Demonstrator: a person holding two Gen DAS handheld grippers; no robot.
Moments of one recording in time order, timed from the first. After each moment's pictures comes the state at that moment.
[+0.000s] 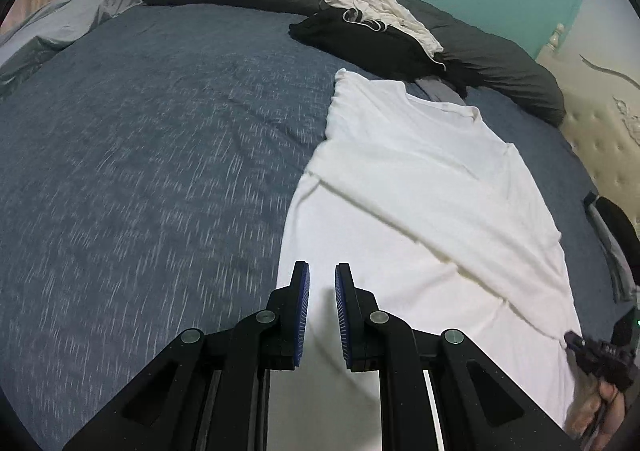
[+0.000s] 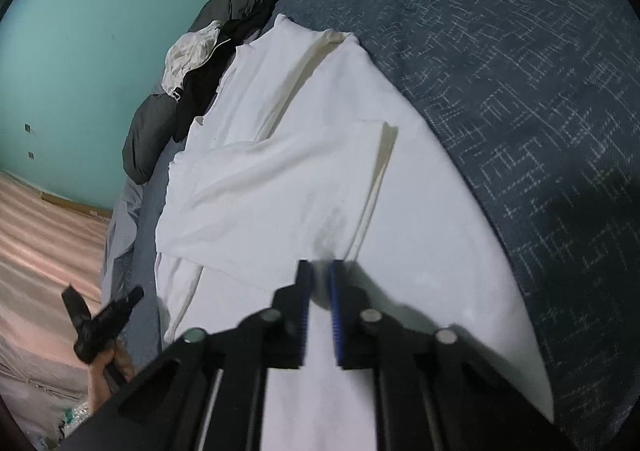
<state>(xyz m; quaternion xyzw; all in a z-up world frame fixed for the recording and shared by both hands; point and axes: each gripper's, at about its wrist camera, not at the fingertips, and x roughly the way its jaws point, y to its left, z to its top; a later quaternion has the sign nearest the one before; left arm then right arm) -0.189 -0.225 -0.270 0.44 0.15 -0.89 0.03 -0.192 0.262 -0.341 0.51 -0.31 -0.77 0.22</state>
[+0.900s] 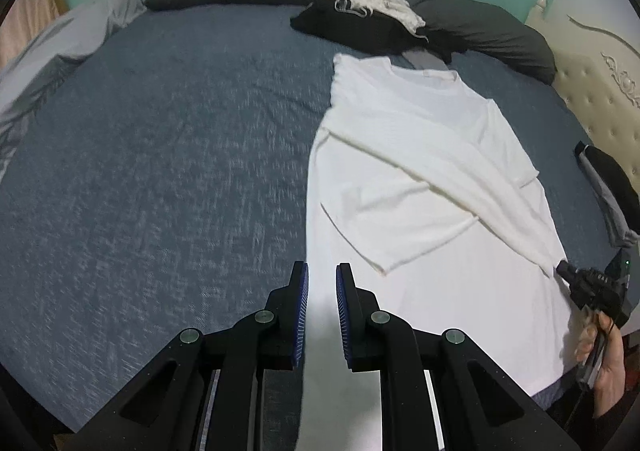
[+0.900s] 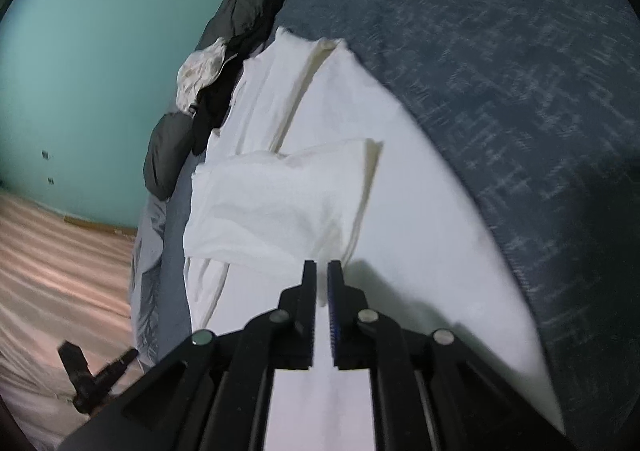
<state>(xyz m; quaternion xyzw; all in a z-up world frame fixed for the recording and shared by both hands) -0.095 -0.217 -0.212 0.49 0.09 -0.87 0.03 -0.168 0.284 -0.336 0.49 -0.37 -0.76 0.22</state>
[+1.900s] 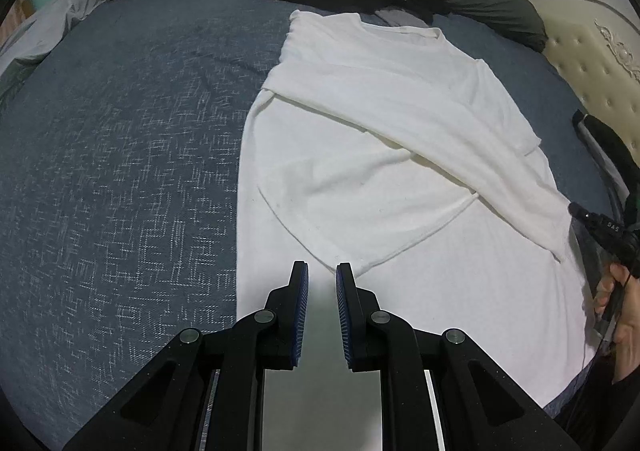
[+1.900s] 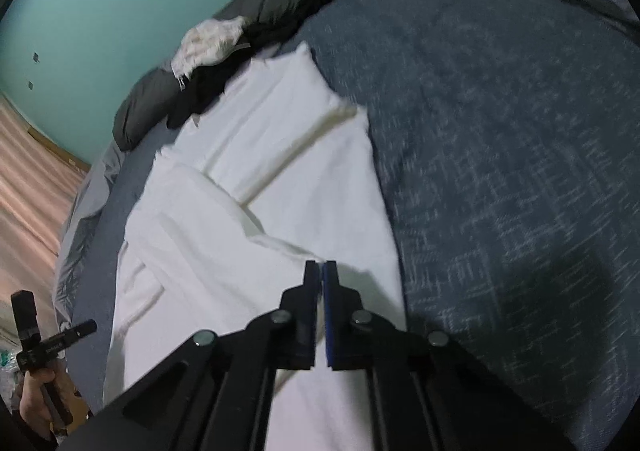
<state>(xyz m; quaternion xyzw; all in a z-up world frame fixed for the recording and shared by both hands) -0.141 -0.177 -0.265 0.52 0.08 -0.85 -0.01 -0.232 0.273 -0.309 0.47 -0.18 -0.83 0.22</state>
